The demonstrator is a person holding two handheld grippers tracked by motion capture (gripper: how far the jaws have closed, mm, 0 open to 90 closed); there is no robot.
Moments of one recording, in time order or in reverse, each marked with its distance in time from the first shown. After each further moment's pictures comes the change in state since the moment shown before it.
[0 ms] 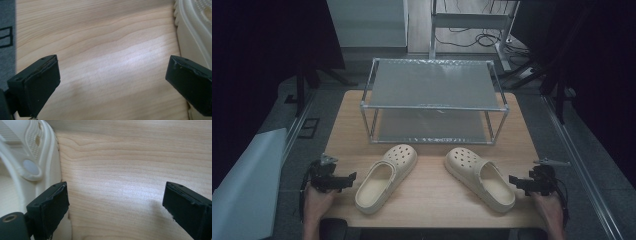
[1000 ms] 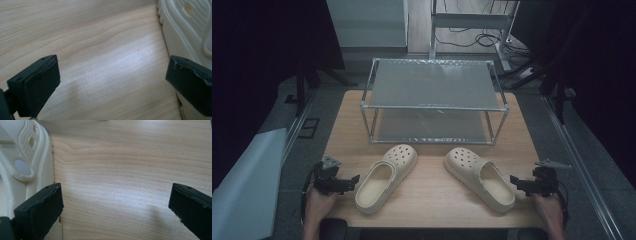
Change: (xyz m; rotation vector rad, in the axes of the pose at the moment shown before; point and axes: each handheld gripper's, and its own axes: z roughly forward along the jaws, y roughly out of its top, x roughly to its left) left arm -0.006 -0.006 0.002 -0.026 -0.051 0.078; right arm -0.002 -0.005 -0.001 -0.053 -0.037 -0.032
